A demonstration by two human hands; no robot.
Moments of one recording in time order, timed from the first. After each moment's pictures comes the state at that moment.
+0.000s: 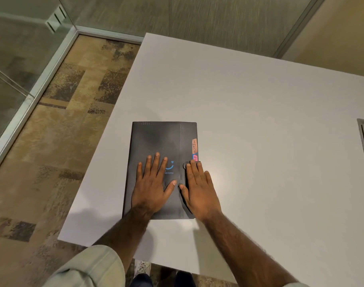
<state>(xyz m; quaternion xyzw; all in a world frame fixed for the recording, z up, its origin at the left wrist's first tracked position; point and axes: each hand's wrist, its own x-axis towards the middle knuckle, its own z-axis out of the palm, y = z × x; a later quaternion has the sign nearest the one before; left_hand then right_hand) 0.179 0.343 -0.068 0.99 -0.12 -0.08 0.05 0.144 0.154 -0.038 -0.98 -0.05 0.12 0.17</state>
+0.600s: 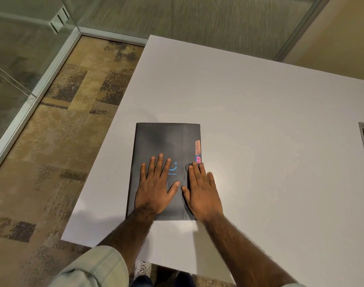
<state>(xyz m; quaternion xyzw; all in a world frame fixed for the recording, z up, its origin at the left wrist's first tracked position) 0.179 0.343 -0.069 0.99 -0.12 -0.08 0.04 0.143 0.162 -0.034 -0.99 -0.04 0.12 0.10</state>
